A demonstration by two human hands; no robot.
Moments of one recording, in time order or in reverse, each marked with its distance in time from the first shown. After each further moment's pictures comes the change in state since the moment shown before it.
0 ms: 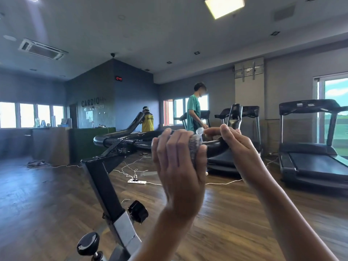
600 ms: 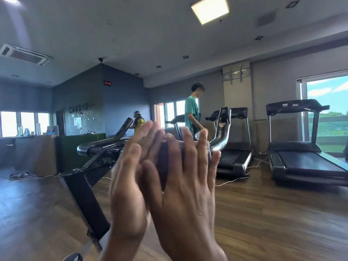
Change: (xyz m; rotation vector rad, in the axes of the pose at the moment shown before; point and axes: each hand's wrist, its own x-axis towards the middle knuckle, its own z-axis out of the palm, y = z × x) left_hand 0.040 -0.001 -0.073 -1.299 -0.231 -0.721; right_hand -0.064 -0.033 0.105 -0.745 0.423 -0.263
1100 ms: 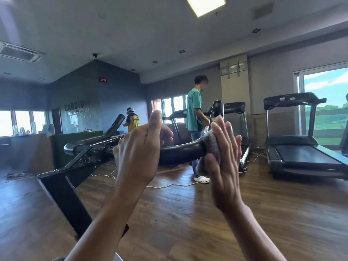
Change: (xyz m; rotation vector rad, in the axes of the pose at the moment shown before) left_hand 0.058 -0.030 0.013 1.071 -0.035 0.008; right_hand 0.029 0.130 0.020 0.460 0.106 -0.102
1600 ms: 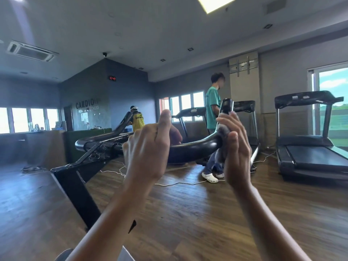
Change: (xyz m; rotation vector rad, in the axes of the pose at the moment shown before) left_hand -0.001 0.003 0.001 0.056 -0.002 -0.039; right_hand 0.023 0.040 0.010 0.217 0.103 0.018
